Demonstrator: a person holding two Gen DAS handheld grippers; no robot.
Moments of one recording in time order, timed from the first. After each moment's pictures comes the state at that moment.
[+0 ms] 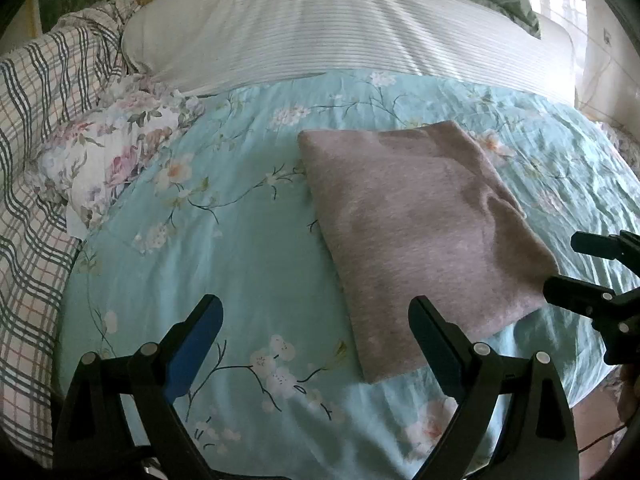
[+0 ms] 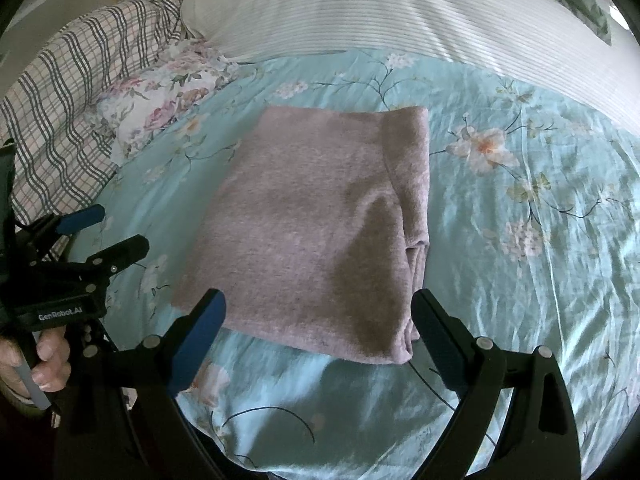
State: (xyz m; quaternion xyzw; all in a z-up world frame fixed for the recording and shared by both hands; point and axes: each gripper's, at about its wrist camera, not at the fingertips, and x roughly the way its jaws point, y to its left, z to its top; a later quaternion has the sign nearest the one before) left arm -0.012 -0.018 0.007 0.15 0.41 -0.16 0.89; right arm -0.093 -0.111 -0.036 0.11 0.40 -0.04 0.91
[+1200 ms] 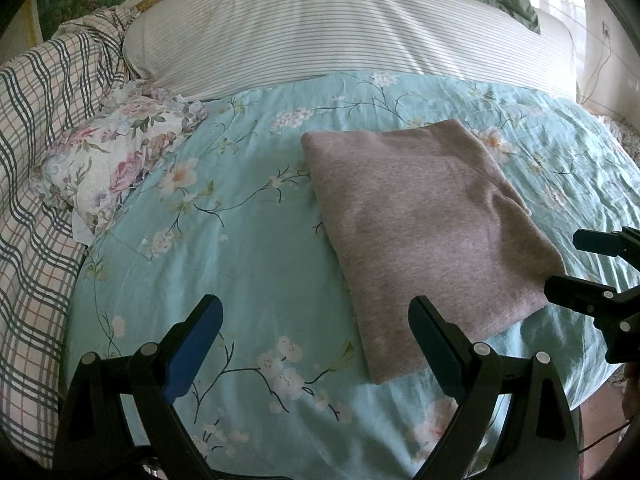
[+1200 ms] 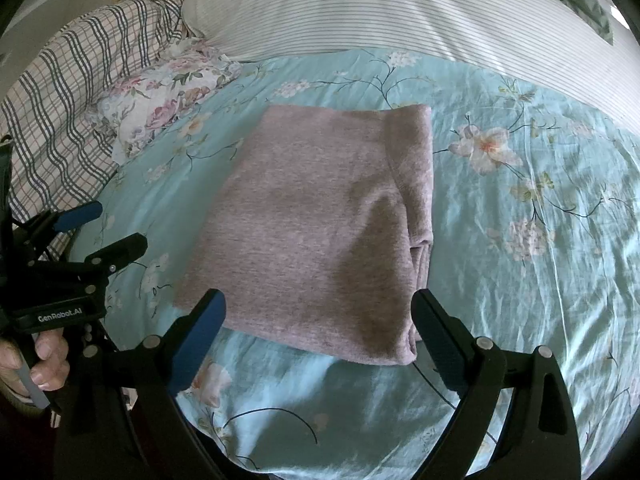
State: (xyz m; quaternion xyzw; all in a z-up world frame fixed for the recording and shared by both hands) left arm -0.011 -0.016 0.007 0.16 0.40 -0.15 0.89; right arm -0.092 -0.107 -0.037 0.11 0.40 -0.04 0.91
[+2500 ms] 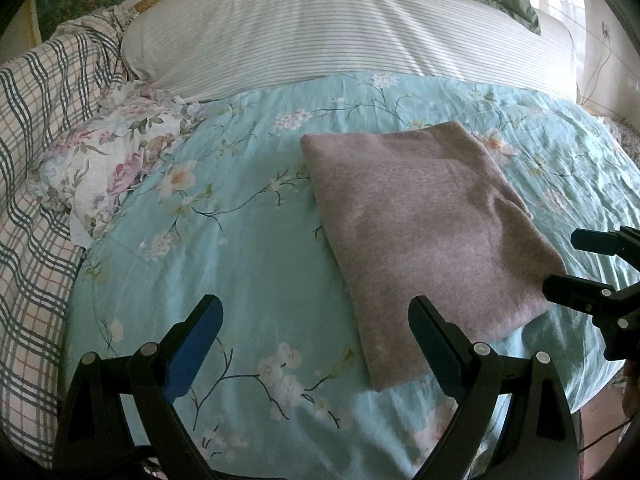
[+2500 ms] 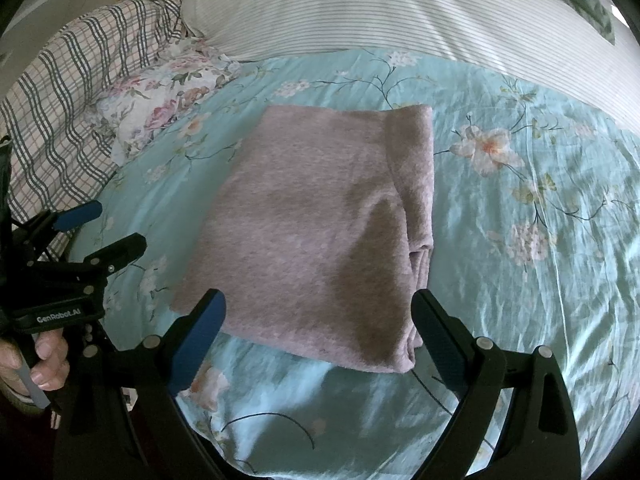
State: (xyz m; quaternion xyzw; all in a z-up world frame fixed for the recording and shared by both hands) left arm 0.001 -0.016 0.010 0.16 0.40 -0.16 0.89; right arm -0.089 -0.107 -0.037 0.11 0.41 -0.04 0.91
